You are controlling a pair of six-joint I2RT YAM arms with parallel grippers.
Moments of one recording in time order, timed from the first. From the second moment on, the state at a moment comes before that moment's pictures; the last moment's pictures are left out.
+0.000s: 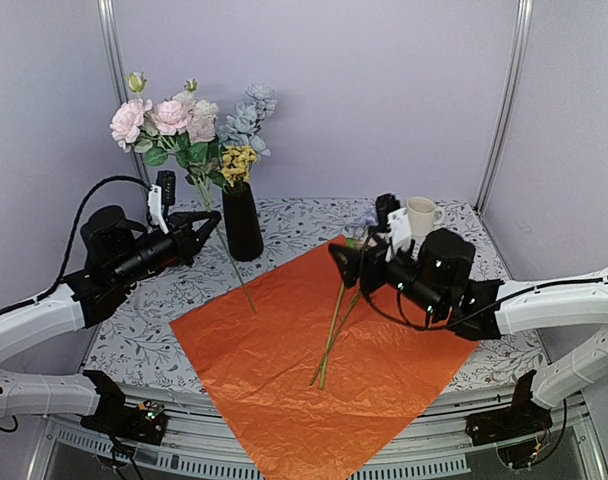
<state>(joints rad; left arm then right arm) -0.55 0.97 0.62 0.38 0.22 -0.29 1.07 1.36 0.74 0.58 0.35 0.14</state>
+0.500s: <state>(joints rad) -0.54 0.97 0.67 0.38 0.02 -0.17 0.88 1.37 0.58 0.73 0.37 -0.02</state>
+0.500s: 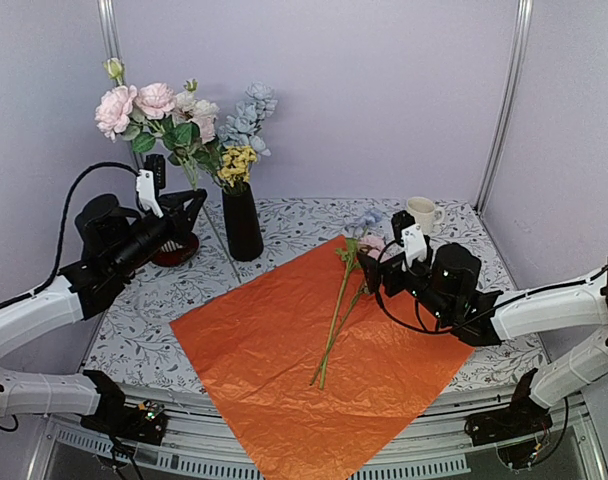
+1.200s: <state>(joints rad) -0.52 1.16 0.87 0.66 -0.10 0.13 0.88 1.42 0.49 0.89 0.39 -0.07</state>
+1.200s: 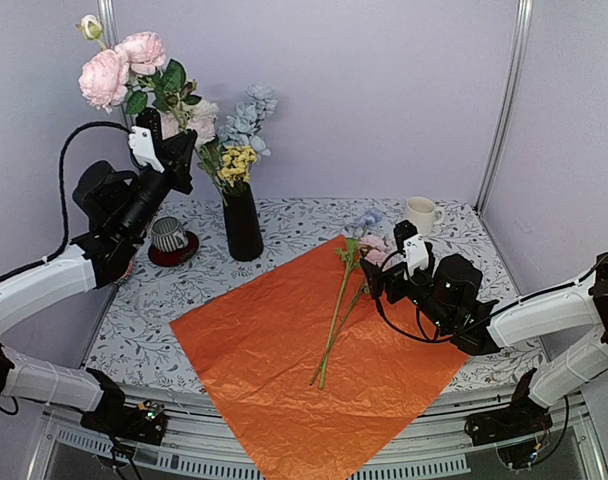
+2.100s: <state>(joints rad) -0.44 1.39 0.97 0.90 -0.12 0.19 0.88 1.42 0.49 0.90 0.39 -0.09</state>
